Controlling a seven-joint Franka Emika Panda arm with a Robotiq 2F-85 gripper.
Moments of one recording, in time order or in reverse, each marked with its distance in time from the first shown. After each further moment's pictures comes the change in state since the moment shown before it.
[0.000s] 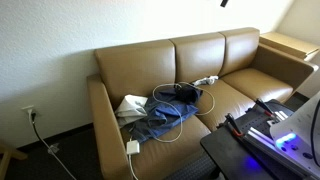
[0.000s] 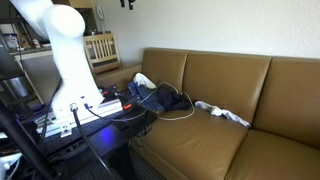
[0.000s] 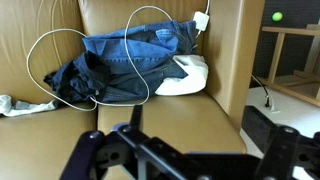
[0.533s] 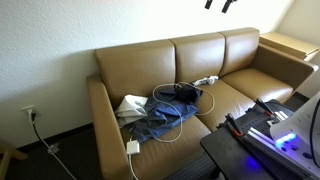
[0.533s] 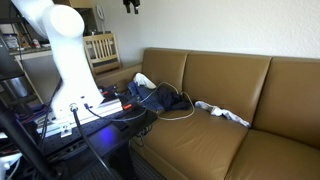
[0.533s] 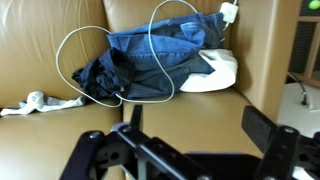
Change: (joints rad) arm -0.030 0.033 0.014 -0.039 -0.119 0.058 0.057
